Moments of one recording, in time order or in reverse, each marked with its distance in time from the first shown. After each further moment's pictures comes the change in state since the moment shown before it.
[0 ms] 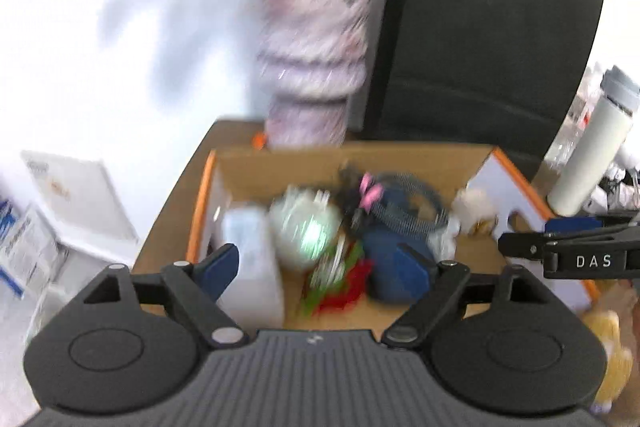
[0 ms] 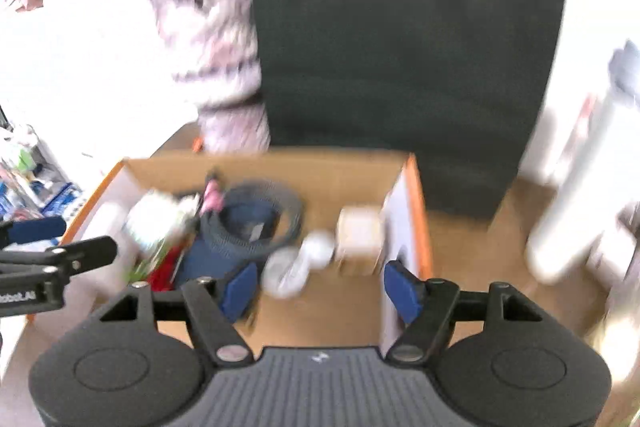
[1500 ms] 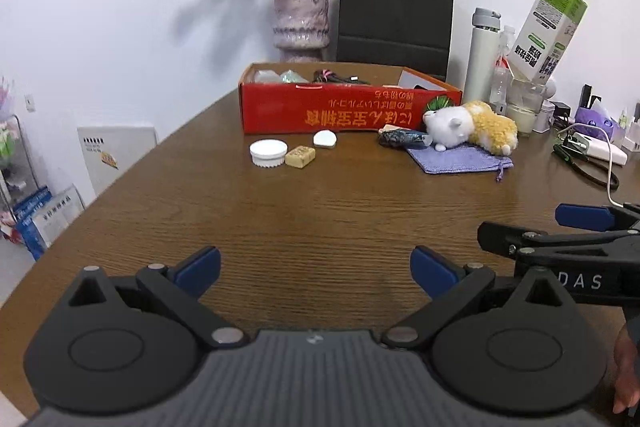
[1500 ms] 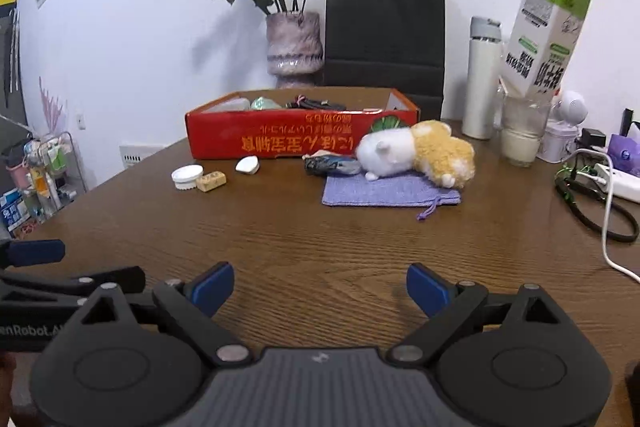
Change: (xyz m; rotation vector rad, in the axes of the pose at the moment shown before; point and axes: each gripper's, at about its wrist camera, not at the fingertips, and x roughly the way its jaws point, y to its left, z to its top) left arm -0.216 -0.035 -0.316 0.041 -0.235 0.038; right arm -0.183 0.095 -0.349 -0.044 -0.347 -0.067
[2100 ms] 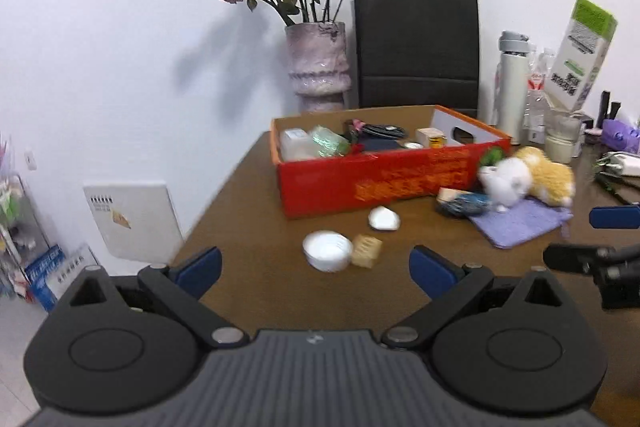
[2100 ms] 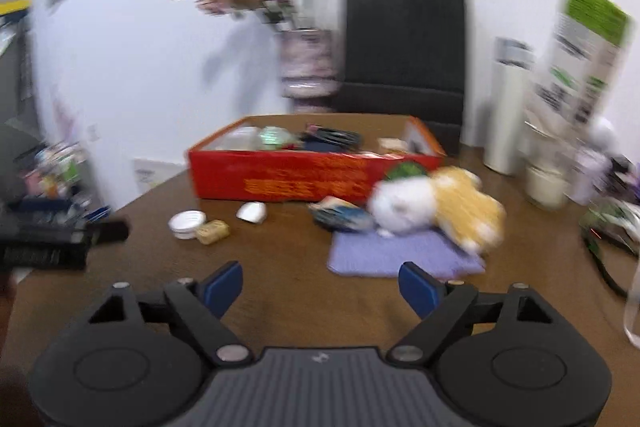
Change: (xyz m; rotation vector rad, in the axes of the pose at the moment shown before) left arm 0.058 0.057 0.083 0.103 -0.062 0.026; right arm 0.045 -0.007 0.059 -0.056 -0.017 0.092
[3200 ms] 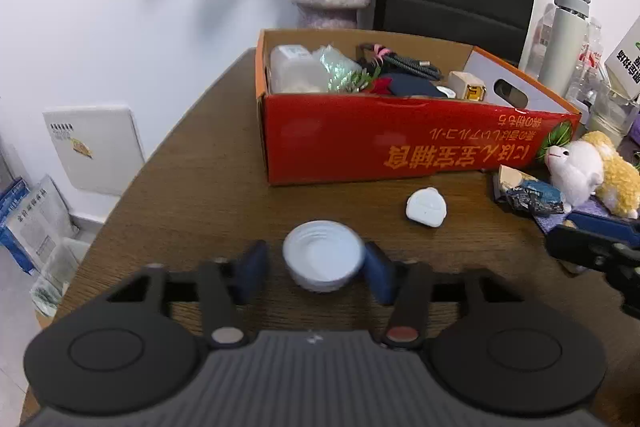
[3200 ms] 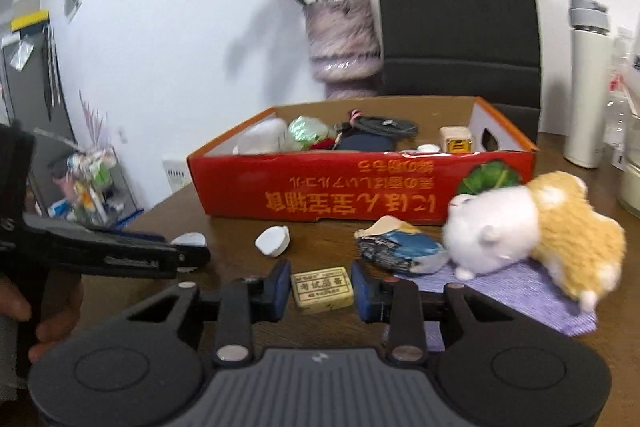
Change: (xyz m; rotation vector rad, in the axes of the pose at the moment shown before) left arm 0.128 0.005 0.008 -0.095 0.220 -0.056; right arm 0.091 -0.009 0.017 0.077 0.021 0.126
